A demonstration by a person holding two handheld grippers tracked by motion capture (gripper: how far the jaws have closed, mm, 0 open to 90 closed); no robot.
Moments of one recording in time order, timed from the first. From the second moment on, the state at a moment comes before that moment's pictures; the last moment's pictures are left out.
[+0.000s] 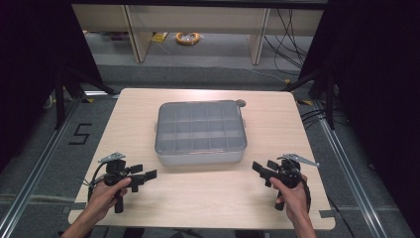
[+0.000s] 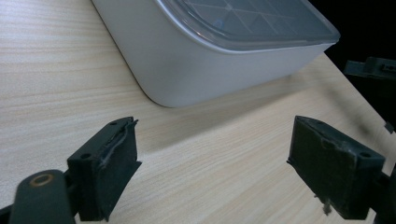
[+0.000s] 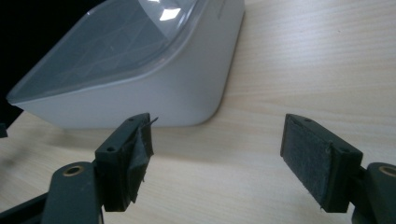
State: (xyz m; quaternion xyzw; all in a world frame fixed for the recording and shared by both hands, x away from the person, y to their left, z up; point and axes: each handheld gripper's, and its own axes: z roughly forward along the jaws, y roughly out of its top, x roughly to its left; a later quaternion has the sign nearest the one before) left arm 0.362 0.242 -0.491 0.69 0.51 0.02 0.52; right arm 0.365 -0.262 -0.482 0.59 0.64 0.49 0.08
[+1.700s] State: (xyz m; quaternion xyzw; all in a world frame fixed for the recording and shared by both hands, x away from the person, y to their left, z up) left arm 0.455 0.232 -0.451 0.66 0.54 0.04 0.52; right arm 0.490 -0.228 -0.441 0.56 0.64 0.52 0.08
